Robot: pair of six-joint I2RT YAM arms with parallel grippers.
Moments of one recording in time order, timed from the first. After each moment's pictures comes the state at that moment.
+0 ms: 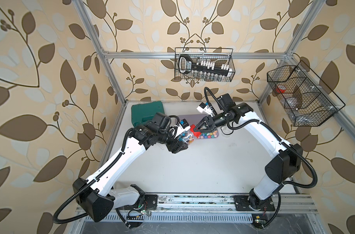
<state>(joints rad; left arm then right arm) -0.55 1.22 1.26 -0.91 0.47 0.31 0.43 1.71 1.69 -1.03 -1.10 0.19</state>
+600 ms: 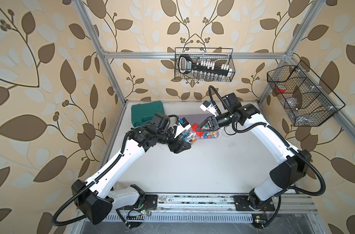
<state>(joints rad) -0.53 1.20 1.22 -0.81 0.61 0.22 0.42 1.61 1.64 -0.98 -1.07 0.12</state>
